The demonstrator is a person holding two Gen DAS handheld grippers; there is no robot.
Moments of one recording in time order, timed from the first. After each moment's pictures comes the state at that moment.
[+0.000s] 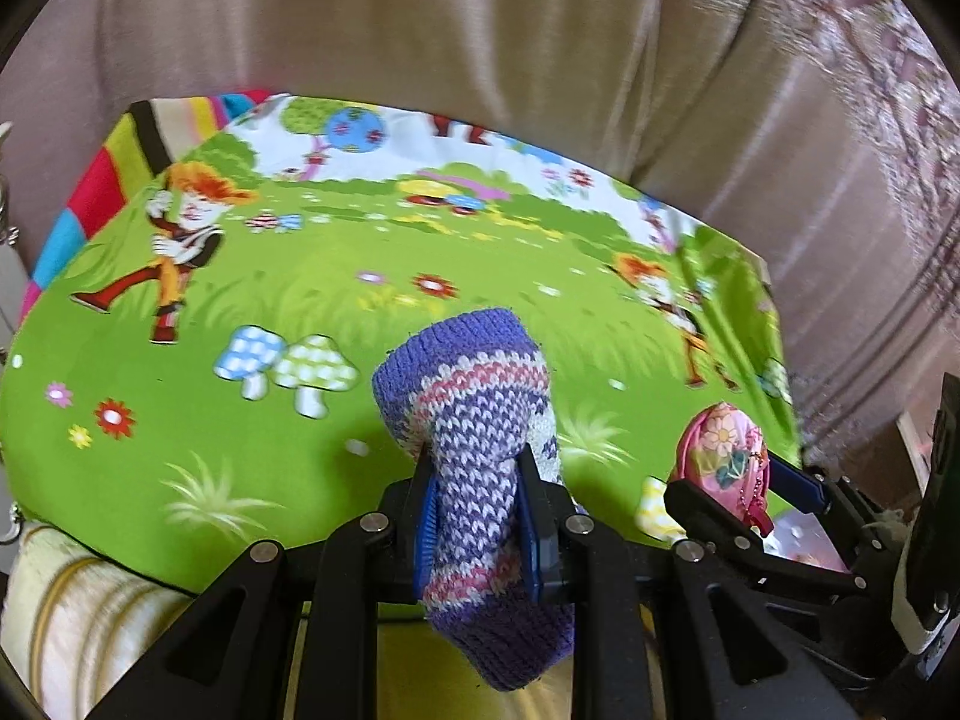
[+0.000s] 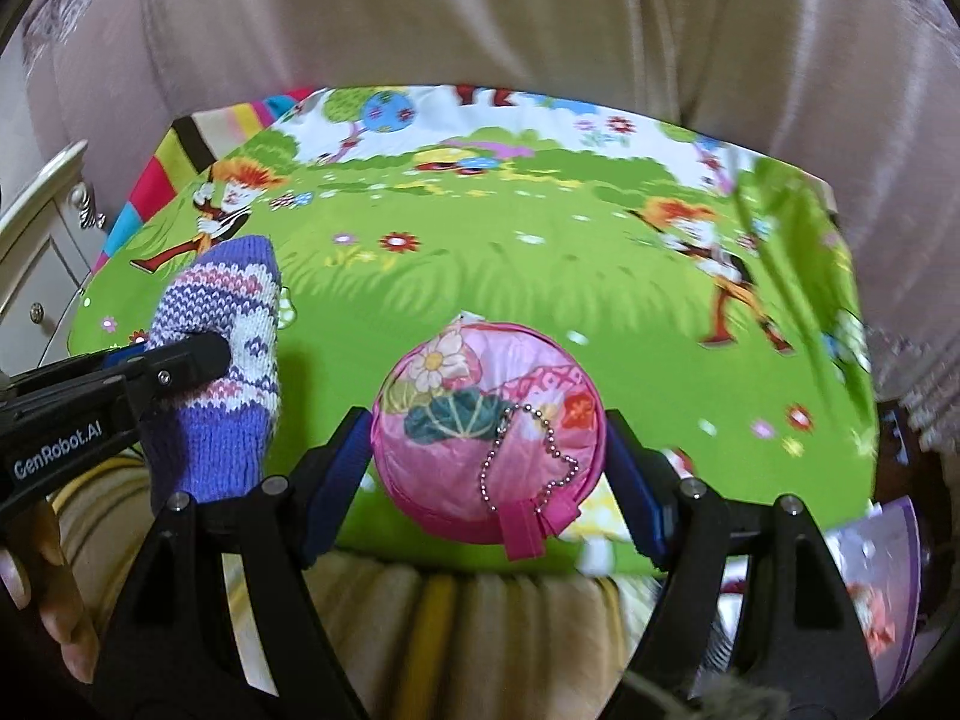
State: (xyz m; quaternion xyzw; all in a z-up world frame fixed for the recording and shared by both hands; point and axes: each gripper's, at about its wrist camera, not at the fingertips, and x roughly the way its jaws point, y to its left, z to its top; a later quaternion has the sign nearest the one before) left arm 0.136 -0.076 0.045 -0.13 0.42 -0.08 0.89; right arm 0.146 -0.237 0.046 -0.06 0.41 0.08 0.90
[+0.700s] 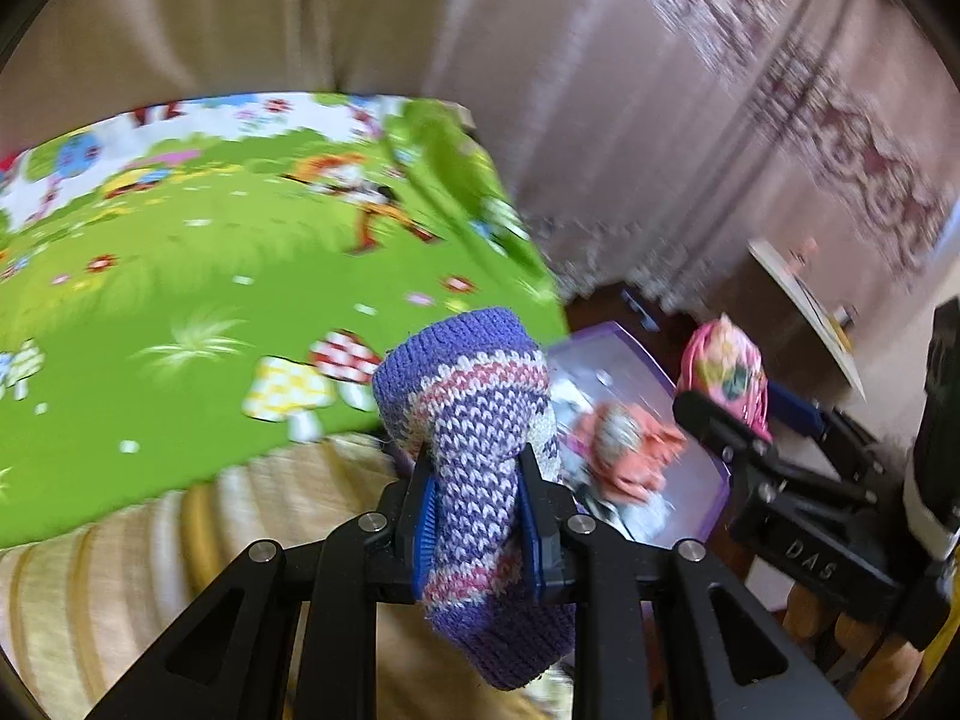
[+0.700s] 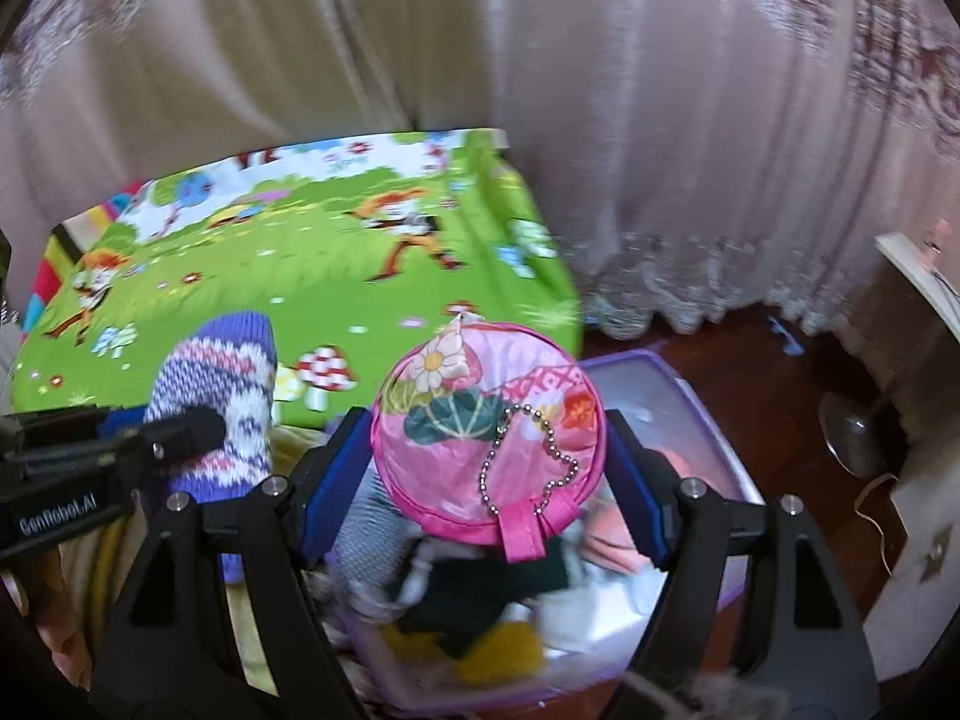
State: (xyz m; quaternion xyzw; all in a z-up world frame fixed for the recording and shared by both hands) left arm 0.053 -0.289 0.066 -0.03 0.46 -0.31 0.83; right arm 0.003 -0.443 0.101 0.00 0.38 -0.11 0.92
